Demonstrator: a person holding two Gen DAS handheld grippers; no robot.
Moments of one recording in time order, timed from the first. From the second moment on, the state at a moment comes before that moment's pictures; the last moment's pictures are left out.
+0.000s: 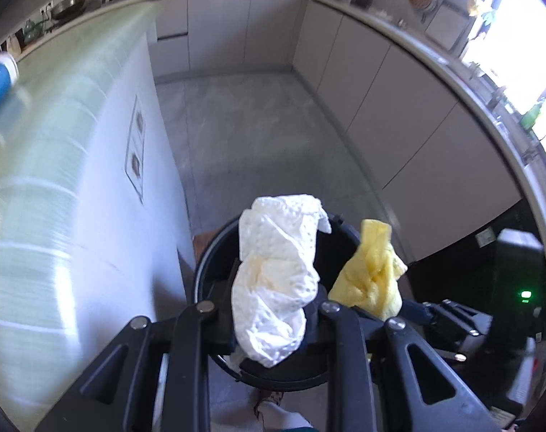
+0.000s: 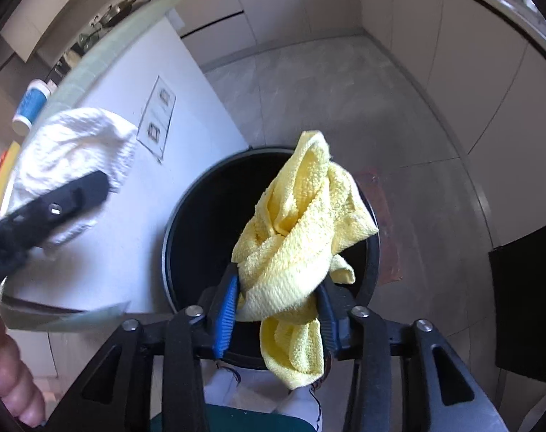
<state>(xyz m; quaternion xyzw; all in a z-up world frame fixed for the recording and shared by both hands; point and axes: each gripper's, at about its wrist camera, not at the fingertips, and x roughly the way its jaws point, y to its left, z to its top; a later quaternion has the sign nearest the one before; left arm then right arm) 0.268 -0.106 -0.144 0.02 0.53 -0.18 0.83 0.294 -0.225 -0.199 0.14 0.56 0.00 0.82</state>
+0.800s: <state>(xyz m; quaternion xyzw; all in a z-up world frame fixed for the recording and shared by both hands) 0.267 -0.060 -0.037 -0.01 0.46 -0.14 0.88 0.289 -0.232 -0.084 0.16 0.45 -0.03 0.88</state>
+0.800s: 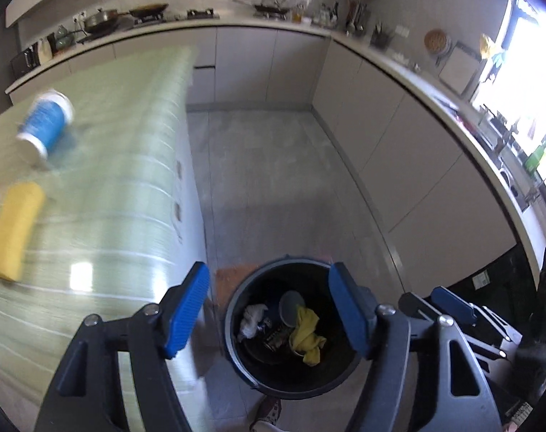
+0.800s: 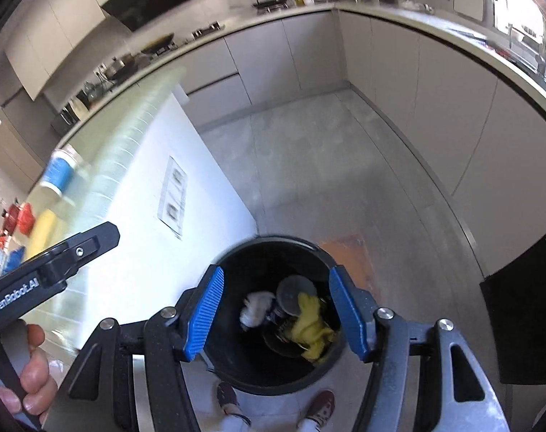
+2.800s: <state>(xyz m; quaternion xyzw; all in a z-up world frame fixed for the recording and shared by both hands) 0.325 0.398 -0.071 -0.04 0.47 0.05 0.88 0.414 0.172 -0.072 0.09 0.46 -0.01 0.88</state>
